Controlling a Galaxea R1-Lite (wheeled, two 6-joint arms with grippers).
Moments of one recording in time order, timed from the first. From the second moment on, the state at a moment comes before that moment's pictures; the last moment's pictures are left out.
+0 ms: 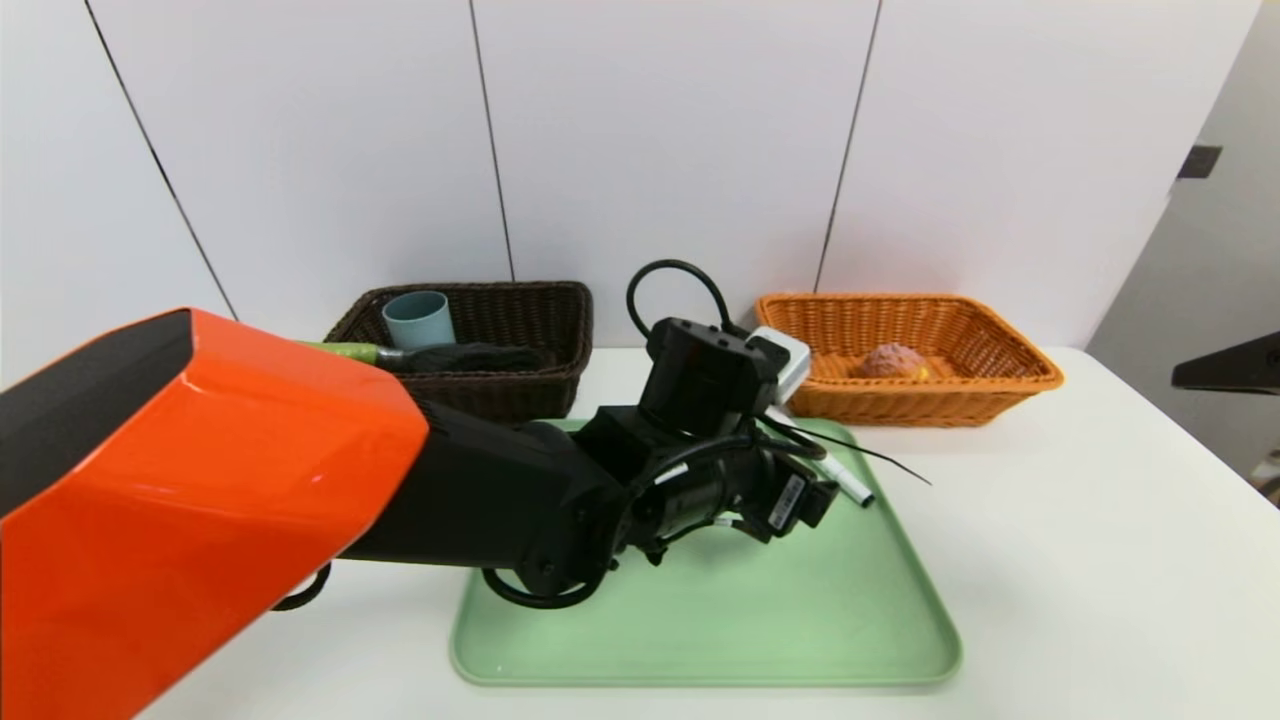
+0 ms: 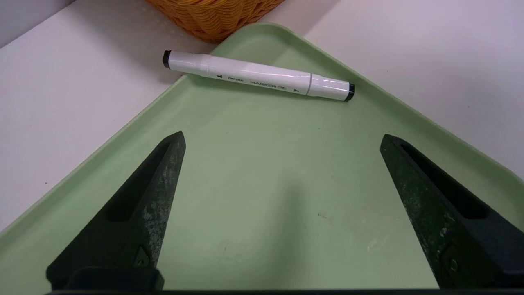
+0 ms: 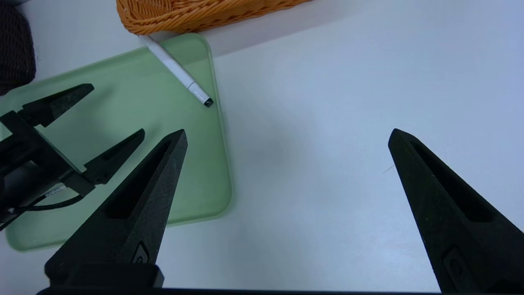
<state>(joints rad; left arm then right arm) -0.89 2.11 -1.35 -0.38 0.04 0.00 0.20 1.20 -1.31 0.78 -0.17 0.39</state>
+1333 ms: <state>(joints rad) -0.75 1.81 -1.24 0.07 0.03 0.19 0.47 1.50 -1.33 0.78 -0.15 0.39</state>
